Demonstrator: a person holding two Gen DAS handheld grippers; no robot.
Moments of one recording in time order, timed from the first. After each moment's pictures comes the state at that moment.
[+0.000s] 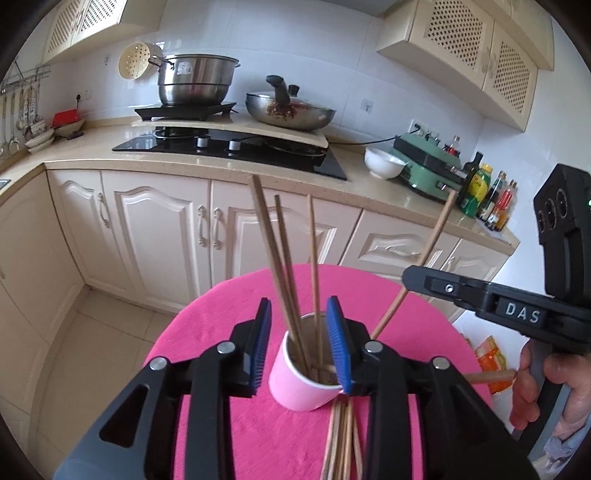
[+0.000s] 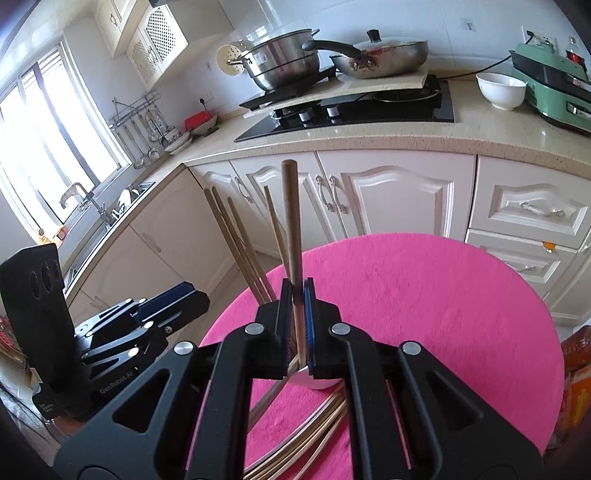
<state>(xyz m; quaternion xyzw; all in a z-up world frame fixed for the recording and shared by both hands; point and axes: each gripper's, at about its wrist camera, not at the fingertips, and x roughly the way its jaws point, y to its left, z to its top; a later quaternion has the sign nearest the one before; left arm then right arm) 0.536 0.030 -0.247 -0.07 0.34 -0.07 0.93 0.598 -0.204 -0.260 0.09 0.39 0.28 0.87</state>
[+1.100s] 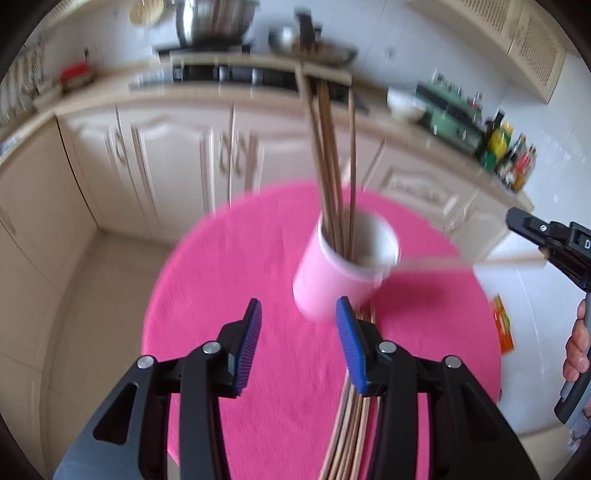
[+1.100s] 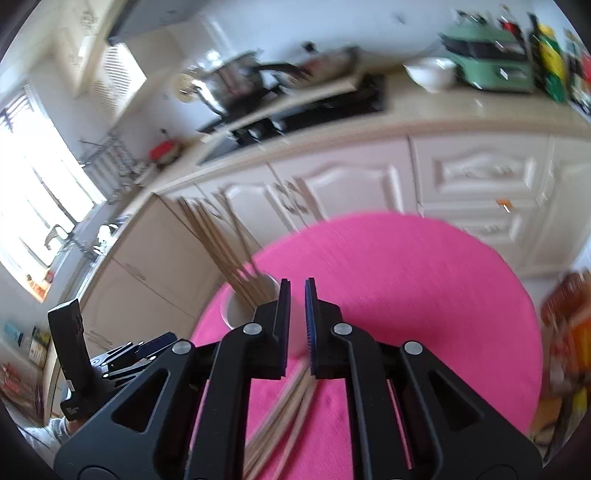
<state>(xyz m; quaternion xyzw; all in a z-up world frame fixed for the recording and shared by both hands) 0.500 0.049 -0.295 -0.08 0.47 -0.06 0.88 0.544 -0.278 -0.260 0.15 0.40 0.19 0.88</state>
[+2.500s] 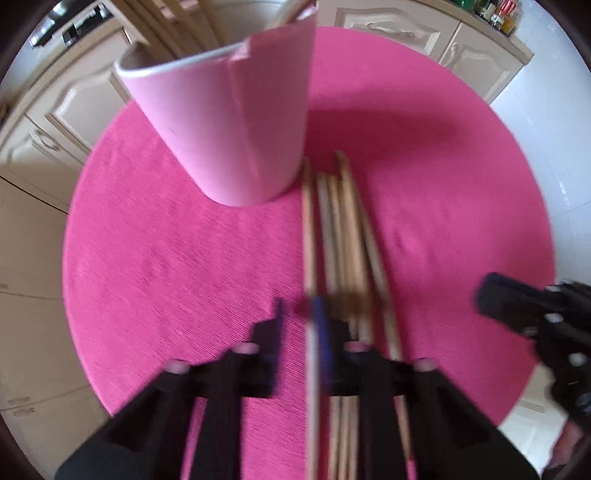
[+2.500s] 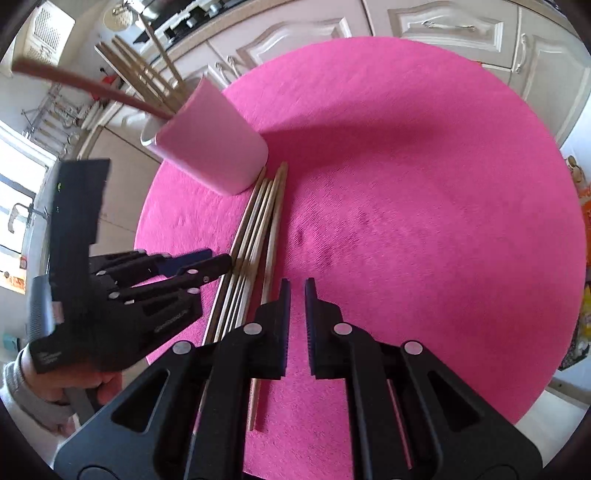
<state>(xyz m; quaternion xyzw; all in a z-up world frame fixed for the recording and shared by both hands) 0.521 -0.063 -0.403 0.09 0.64 -0.12 0.76 0.483 -0.246 -0.378 0.15 0.58 0.13 0.79</state>
